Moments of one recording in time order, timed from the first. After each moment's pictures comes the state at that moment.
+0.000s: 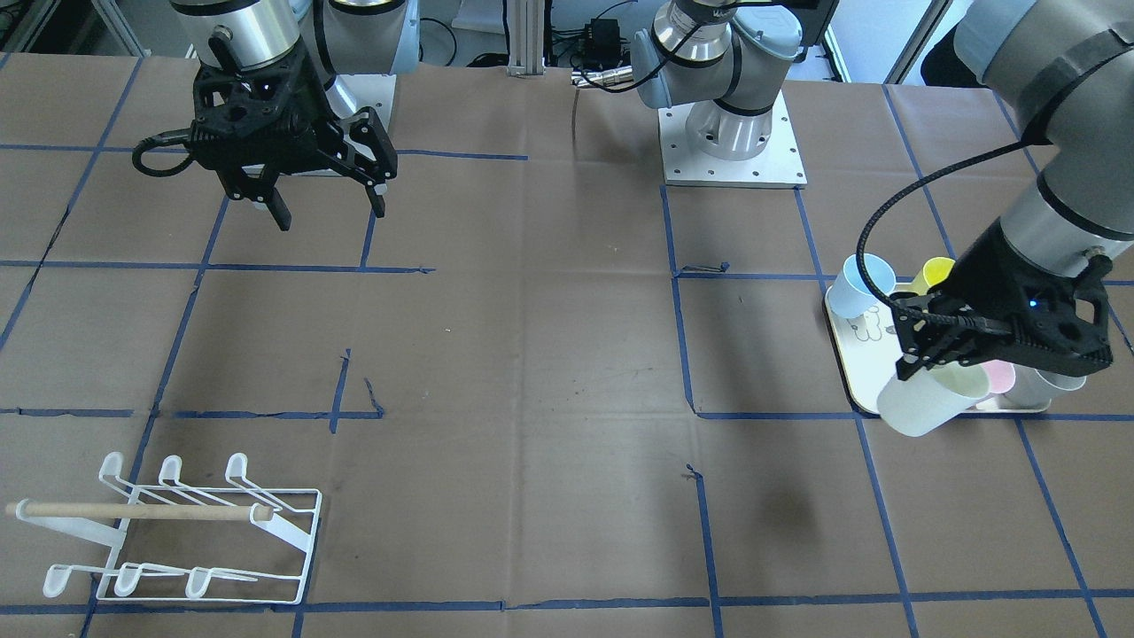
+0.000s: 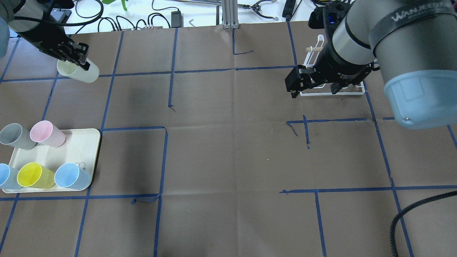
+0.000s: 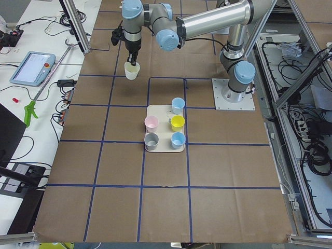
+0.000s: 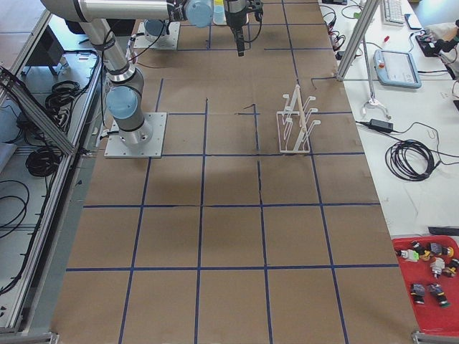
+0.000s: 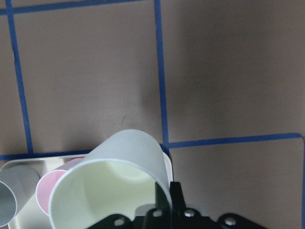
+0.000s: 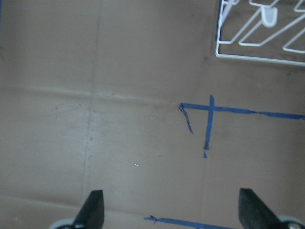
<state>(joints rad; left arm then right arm) -1.30 -1.75 -1.52 -1.35 1.41 0.48 1.64 -1.69 1.78 -1.87 -1.43 -0.02</state>
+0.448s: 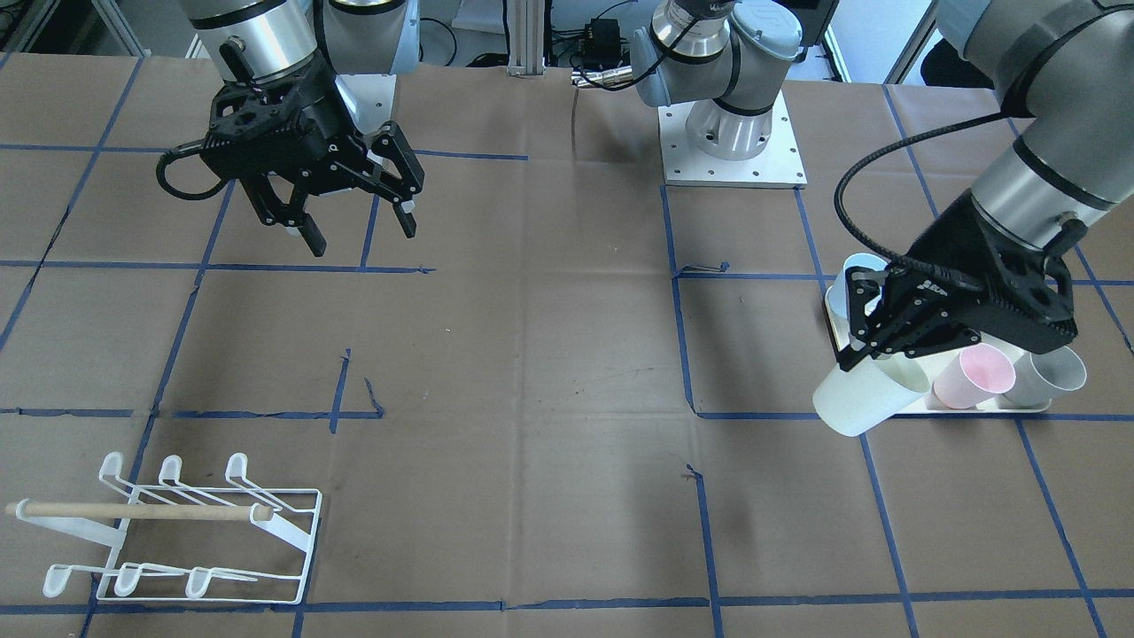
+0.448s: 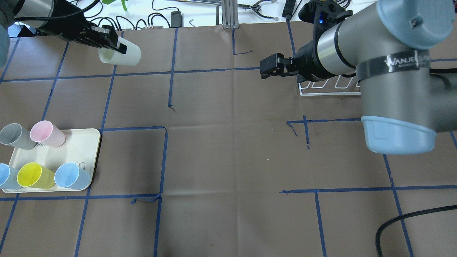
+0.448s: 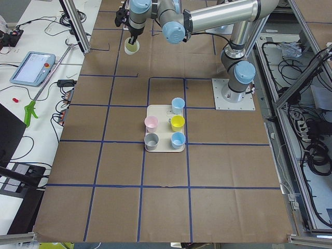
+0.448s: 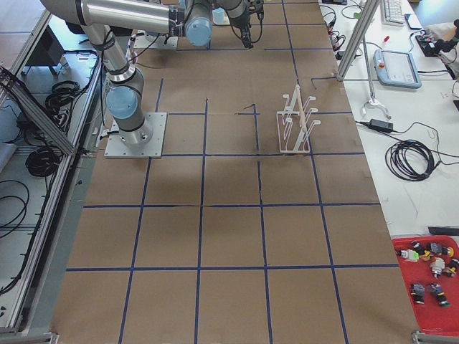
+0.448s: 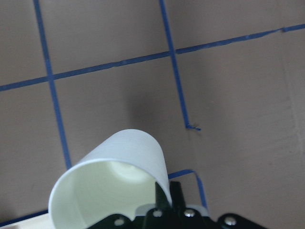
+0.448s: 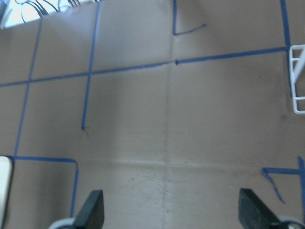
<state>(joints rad) -1.32 -1.66 -1.60 -1.29 0.99 0.51 1.64 -1.69 1.95 -2.35 -1.17 0.21</state>
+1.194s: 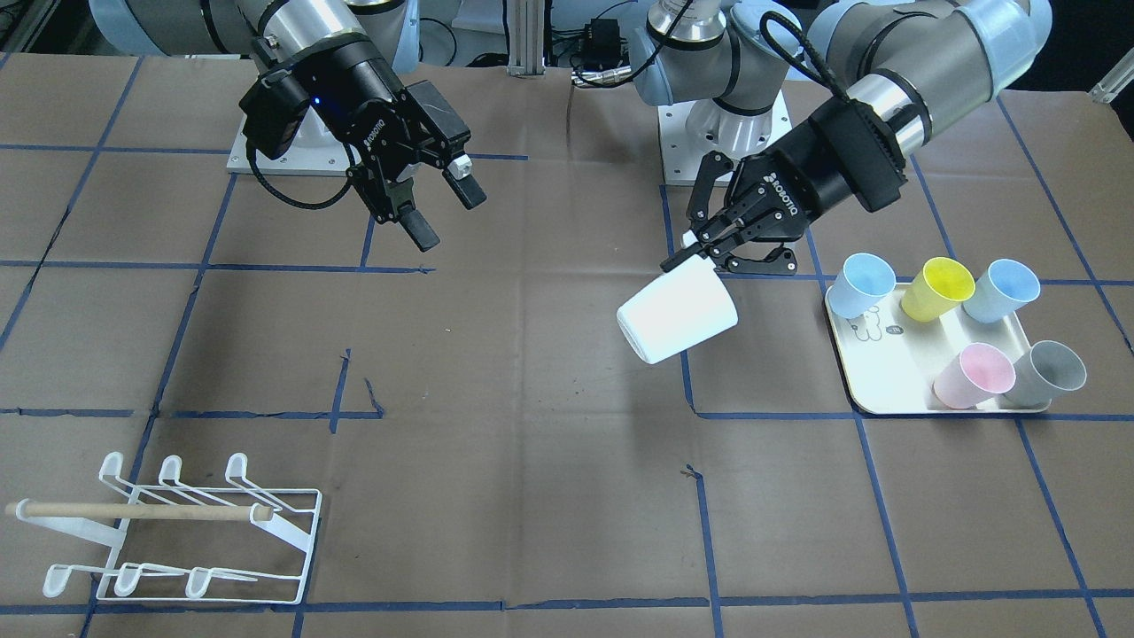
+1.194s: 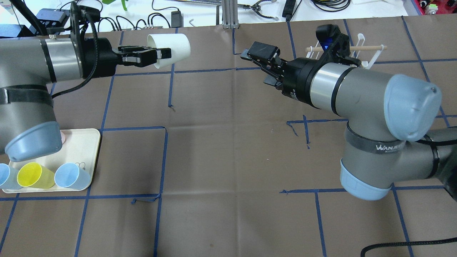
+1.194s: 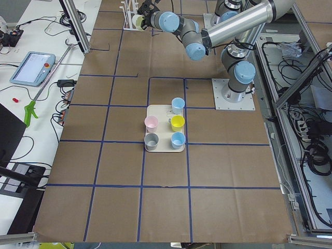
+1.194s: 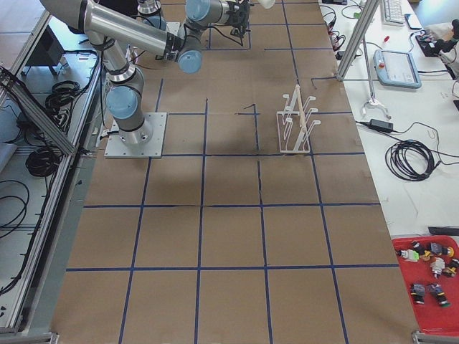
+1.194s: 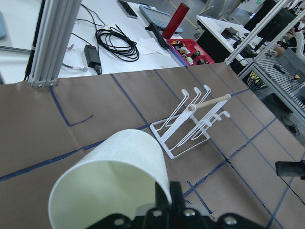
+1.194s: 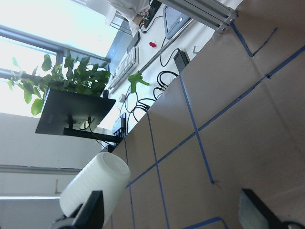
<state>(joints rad) -1.32 -1.50 -2.09 -0.62 0.47 0.51 1.64 -1.69 2.20 -3.11 -0.99 1.00</state>
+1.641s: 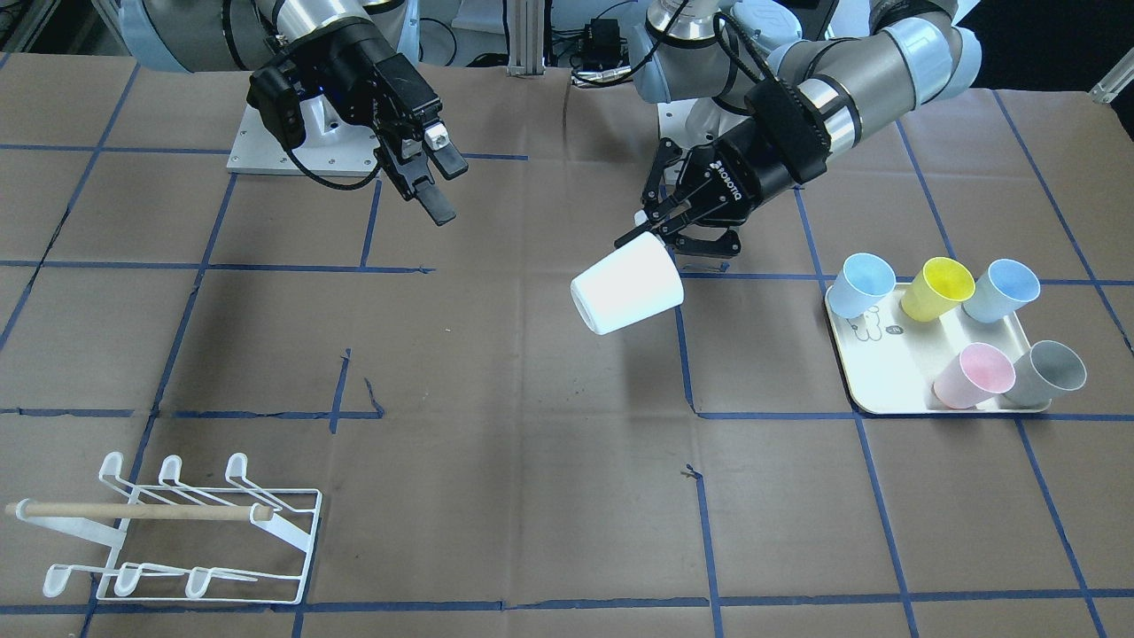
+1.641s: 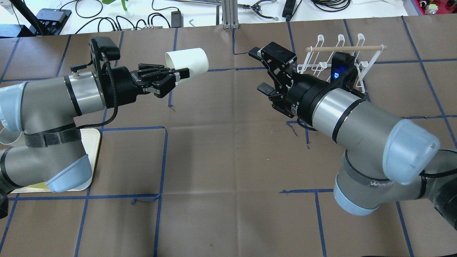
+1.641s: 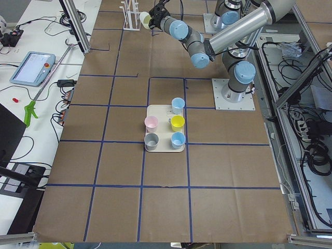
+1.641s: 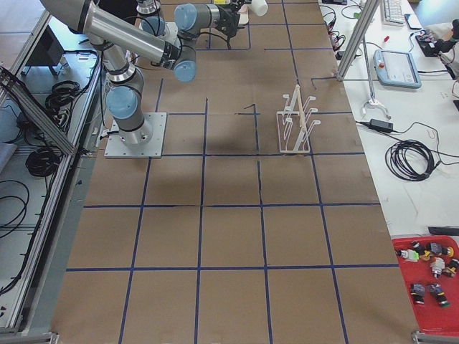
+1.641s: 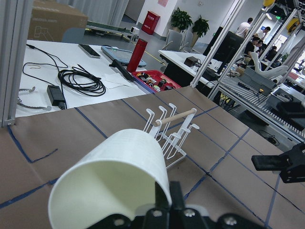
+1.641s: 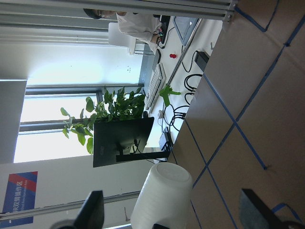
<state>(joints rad) -1.38 -1.52 -2.24 -0.28 0.44 0.48 1.64 -1.68 2.32 -3.44 -0.99 1.42</state>
